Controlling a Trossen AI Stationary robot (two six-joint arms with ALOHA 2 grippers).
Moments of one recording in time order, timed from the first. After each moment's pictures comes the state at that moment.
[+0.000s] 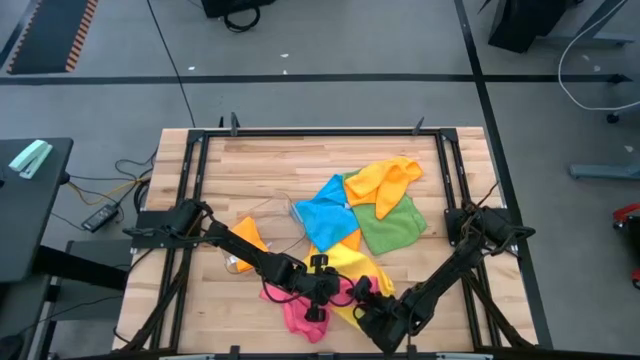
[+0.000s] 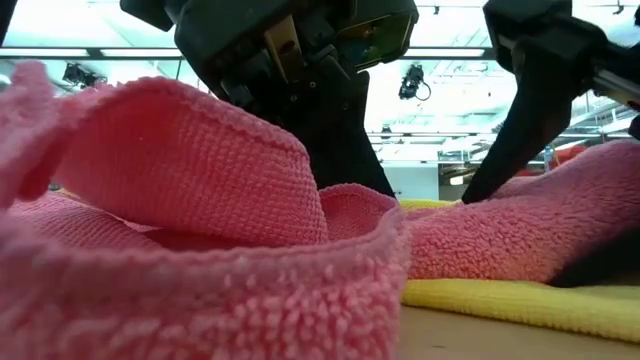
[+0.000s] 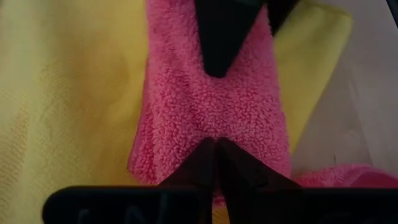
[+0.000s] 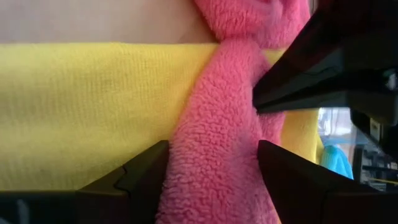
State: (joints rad) left arm -0.45 2.10 1.37 -0.13 -0.21 -0.33; right arm 0.80 2.05 1.17 -0.30 0.78 -0.18
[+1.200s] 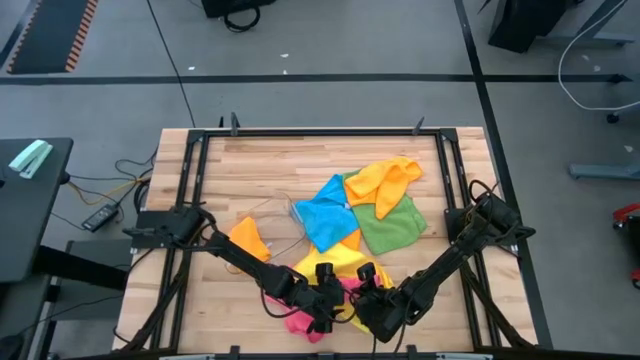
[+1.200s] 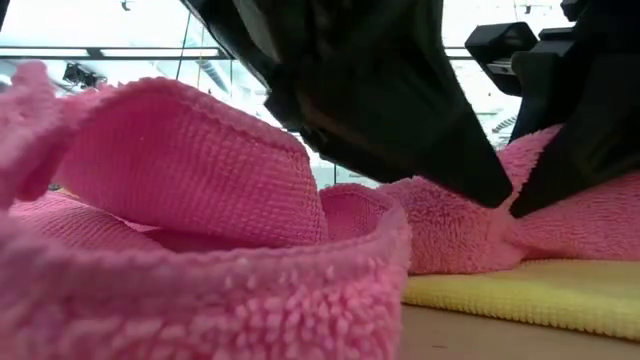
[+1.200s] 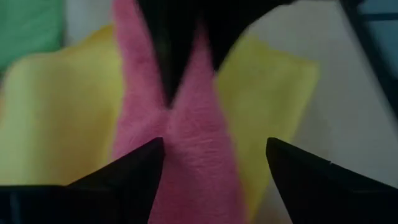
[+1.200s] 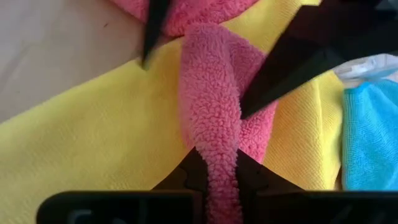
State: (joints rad) left arm -0.51 2.16 1.45 -0.06 -0.38 -0.33; right arm 0.74 1.94 1.17 -0.39 0.63 0.21
